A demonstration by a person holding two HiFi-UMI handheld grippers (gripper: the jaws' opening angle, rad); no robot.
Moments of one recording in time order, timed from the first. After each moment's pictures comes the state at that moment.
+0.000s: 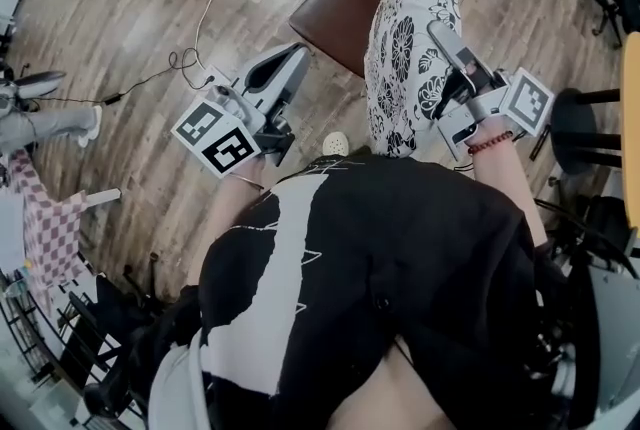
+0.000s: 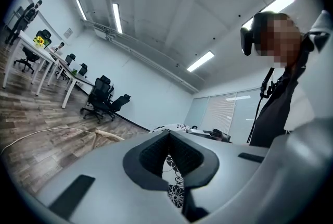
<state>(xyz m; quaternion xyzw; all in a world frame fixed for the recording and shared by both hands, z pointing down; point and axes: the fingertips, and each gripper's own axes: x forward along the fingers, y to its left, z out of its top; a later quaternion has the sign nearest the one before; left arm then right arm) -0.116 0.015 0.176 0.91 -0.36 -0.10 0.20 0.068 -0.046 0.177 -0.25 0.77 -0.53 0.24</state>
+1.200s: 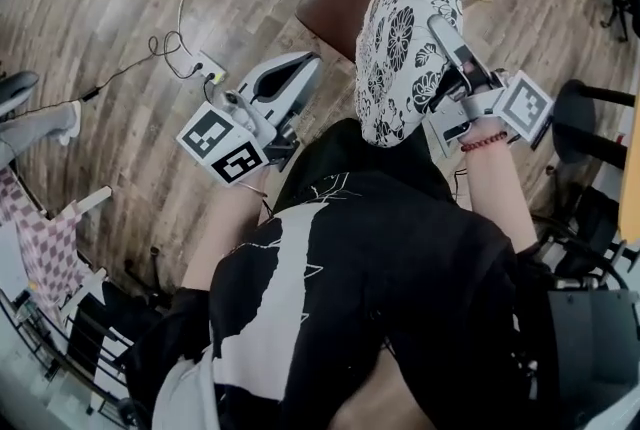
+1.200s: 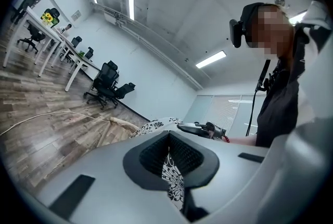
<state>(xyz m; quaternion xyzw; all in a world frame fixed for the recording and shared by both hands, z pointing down) -0.177 -0.093 0.284 0.90 -0.33 -0.08 0.27 -0.014 -0.173 0.283 -0.32 0.75 -0.55 0.20</state>
